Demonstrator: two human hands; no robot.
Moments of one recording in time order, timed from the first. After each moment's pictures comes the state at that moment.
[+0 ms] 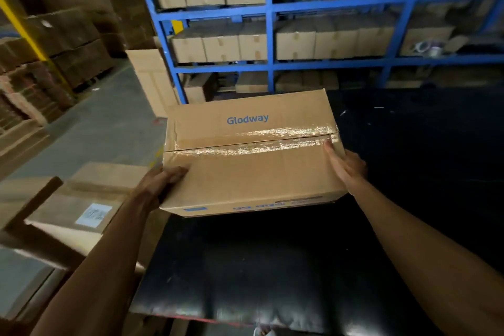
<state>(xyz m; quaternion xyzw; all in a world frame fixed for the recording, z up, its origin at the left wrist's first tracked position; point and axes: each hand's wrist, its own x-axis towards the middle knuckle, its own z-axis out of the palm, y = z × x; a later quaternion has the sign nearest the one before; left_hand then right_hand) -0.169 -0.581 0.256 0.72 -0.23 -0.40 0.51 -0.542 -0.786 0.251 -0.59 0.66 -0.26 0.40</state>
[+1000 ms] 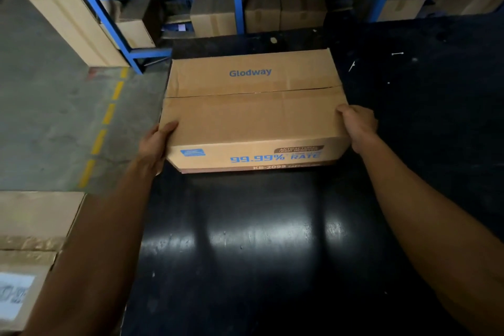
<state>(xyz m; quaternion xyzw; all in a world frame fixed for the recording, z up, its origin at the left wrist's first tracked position) -0.051 -0.878 0.153 0.71 -0.16 -0.43 0.54 -0.444 -1.027 0.171 -0.44 0.71 -0.30 0.46</state>
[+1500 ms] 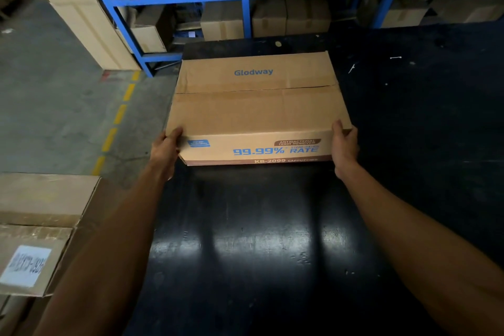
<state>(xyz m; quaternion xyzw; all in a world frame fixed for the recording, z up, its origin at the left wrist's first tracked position) -0.077 -0.835 0.145 0.69 -0.12 -0.39 0.60 -0.433 -0.947 0.140 -0.39 0.68 -0.41 0.48</state>
